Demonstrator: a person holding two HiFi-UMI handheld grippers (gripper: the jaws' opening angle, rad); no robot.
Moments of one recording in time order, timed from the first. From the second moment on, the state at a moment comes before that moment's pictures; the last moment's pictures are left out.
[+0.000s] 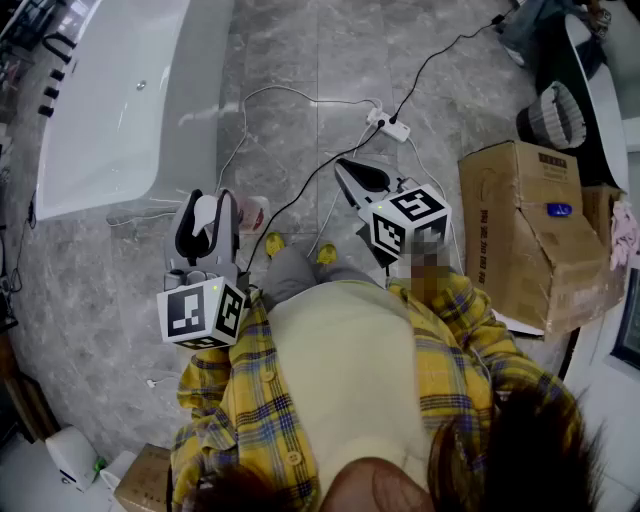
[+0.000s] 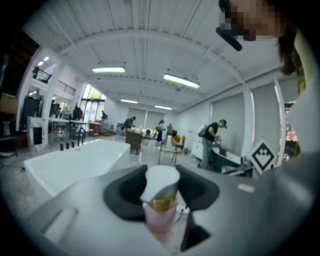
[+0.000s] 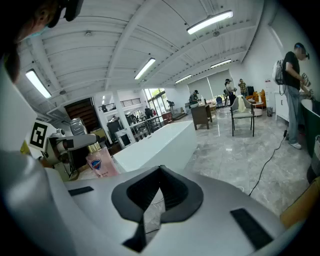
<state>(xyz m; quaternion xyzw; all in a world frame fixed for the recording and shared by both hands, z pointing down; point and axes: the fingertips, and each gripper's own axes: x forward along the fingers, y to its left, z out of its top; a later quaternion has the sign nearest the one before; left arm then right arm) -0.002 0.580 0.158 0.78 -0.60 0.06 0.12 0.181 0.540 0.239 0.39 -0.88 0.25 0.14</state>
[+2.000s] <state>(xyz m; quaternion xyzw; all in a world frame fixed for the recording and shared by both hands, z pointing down) -0.100 0.406 0.188 0.80 -0.58 0.09 0.15 0.047 0.365 0.250 0.36 -0.88 0.27 0.18</state>
